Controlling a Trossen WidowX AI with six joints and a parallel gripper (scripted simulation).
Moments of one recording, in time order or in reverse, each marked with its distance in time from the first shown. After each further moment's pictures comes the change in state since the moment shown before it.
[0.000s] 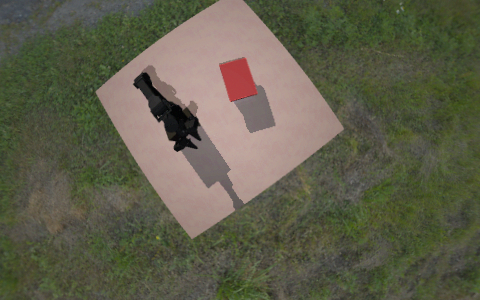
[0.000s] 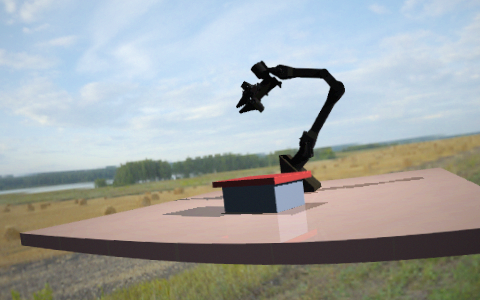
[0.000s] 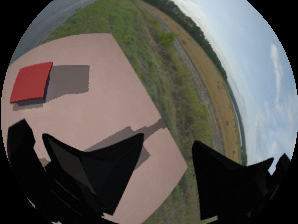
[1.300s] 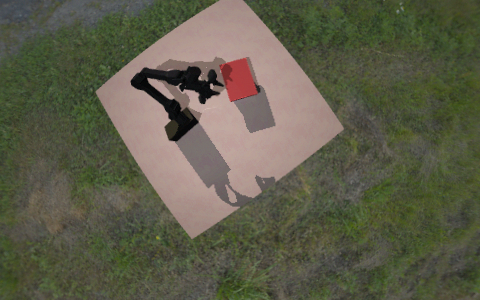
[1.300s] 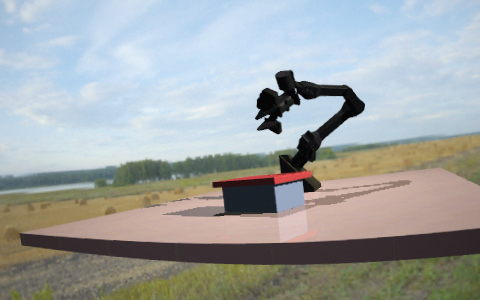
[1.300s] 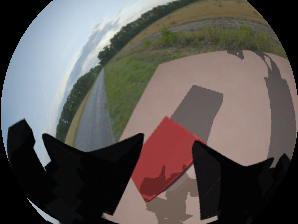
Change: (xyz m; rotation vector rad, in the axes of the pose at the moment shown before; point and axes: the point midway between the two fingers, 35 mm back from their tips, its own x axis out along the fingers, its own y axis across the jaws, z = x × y) arm -0.053 0.294 0.078 1.247 0.026 0.675
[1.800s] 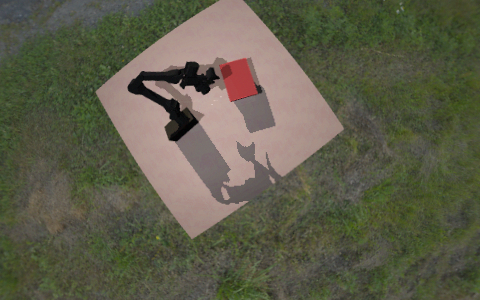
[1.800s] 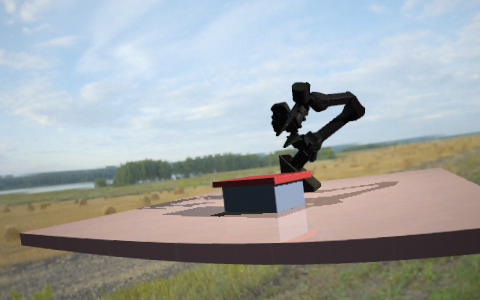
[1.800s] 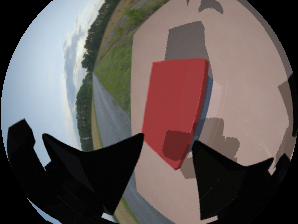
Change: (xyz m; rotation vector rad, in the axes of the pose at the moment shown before) arm 0.006 -0.013 -0.103 0.461 0.280 -0.038
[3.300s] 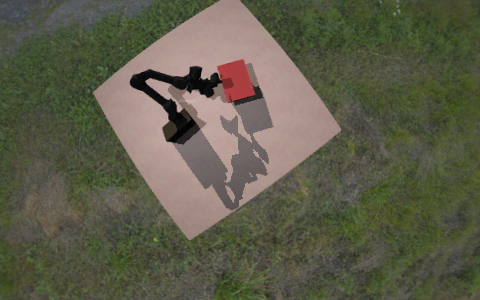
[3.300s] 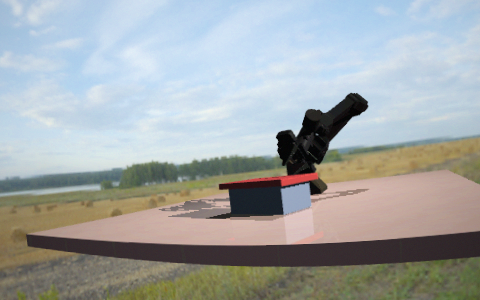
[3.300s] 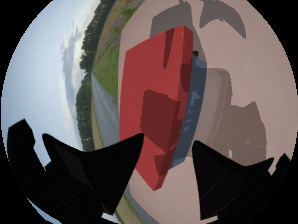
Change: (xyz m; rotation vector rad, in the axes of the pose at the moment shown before) arm 0.076 -0.052 -0.009 0.035 0.023 -0.011
